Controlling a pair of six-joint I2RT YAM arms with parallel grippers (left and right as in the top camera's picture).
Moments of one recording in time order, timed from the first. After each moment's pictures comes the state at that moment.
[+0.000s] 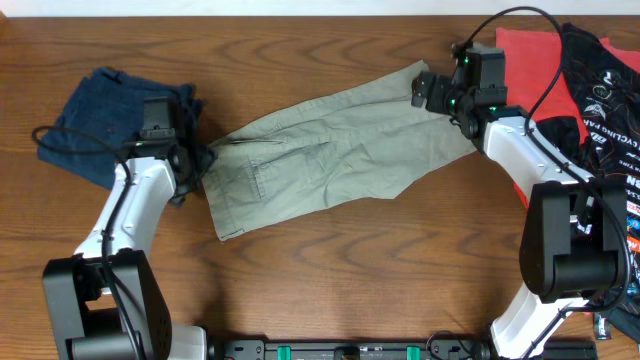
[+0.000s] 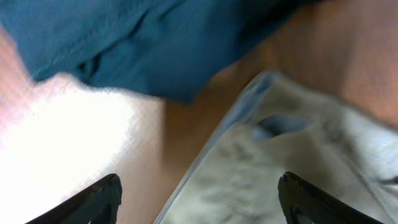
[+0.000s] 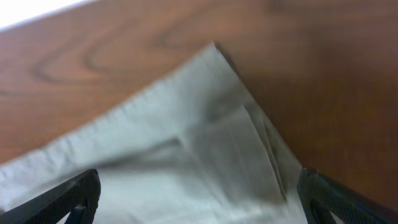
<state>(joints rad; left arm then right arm) 0.09 1.62 1.03 -0.69 -0.06 -0.86 0.09 1.92 1.26 -0.14 -0.13 0.32</state>
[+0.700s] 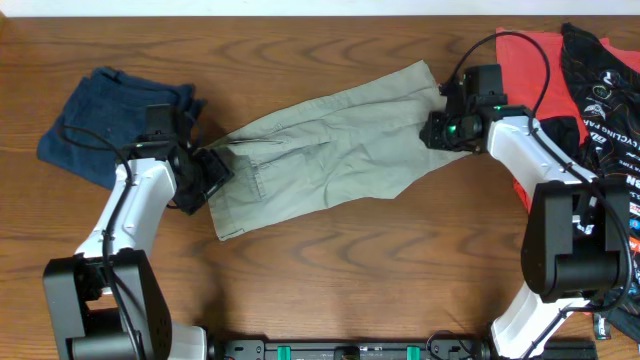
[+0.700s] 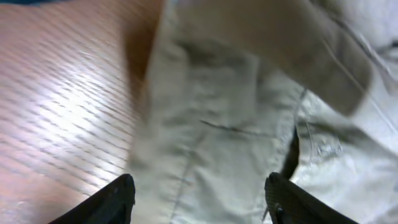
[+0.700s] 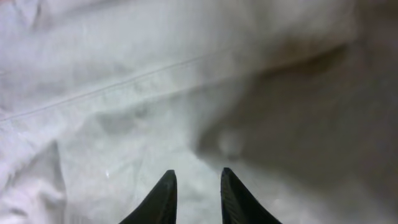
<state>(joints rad) 0.07 1.62 1.01 -0.76 0.21 -0.61 0.08 1.92 1.26 -0.52 -0.30 0.19</state>
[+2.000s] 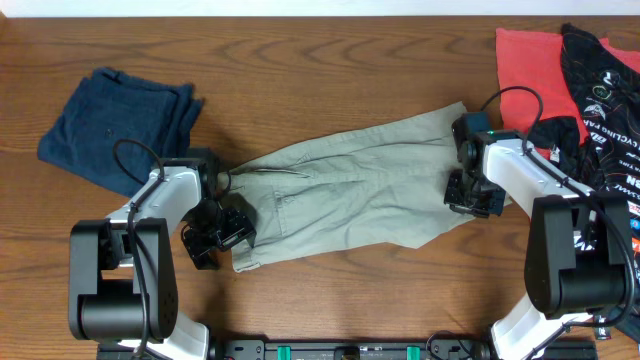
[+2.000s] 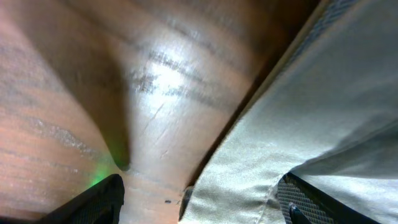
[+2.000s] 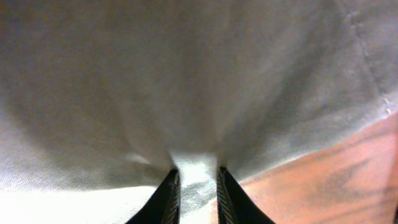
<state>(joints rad) 0.00 1.73 0.88 -1.02 0.20 -0.53 0.10 1.84 1.07 -0.91 0.17 0.46</state>
